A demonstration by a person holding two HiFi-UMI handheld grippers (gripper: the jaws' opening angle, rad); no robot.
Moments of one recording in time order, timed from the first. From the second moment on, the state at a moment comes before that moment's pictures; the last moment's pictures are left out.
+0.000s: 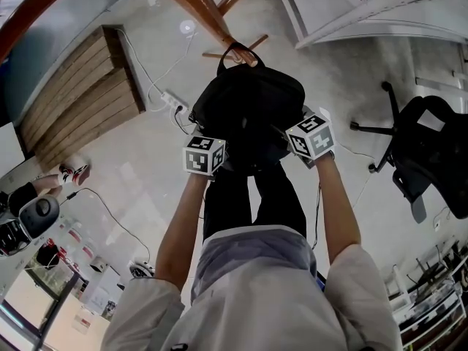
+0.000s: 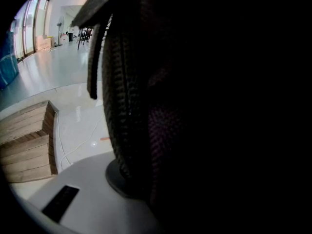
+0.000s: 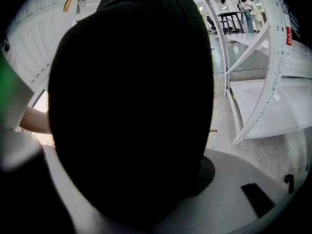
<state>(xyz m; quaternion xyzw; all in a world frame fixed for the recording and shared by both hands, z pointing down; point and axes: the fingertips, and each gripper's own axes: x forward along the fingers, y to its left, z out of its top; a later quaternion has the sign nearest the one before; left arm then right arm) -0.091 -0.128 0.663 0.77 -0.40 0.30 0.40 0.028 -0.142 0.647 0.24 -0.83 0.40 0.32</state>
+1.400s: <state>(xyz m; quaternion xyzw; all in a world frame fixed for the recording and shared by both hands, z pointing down) -0.124 -0.178 0.709 0.76 -0.41 0.32 0.39 0.003 -0.190 0.692 0.26 -0.82 0.41 0.31</state>
